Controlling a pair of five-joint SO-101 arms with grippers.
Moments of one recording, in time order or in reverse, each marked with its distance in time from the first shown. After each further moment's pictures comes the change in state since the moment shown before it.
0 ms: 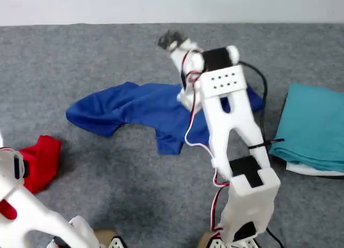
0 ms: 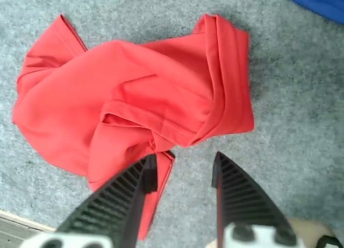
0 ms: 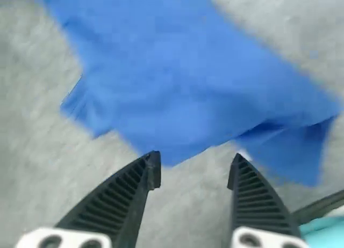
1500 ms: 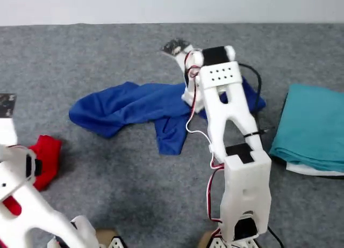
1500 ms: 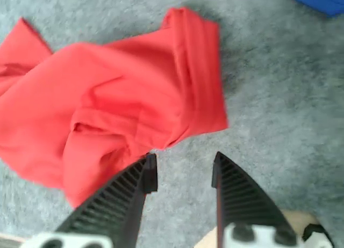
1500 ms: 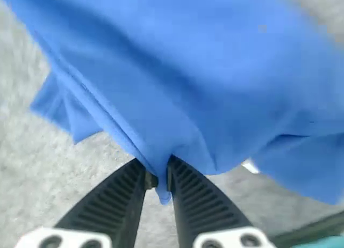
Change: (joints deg) left arm 6.6 0.0 3.9 0.0 1.8; right arm 4.0 12.8 -12.7 -0.3 3.2
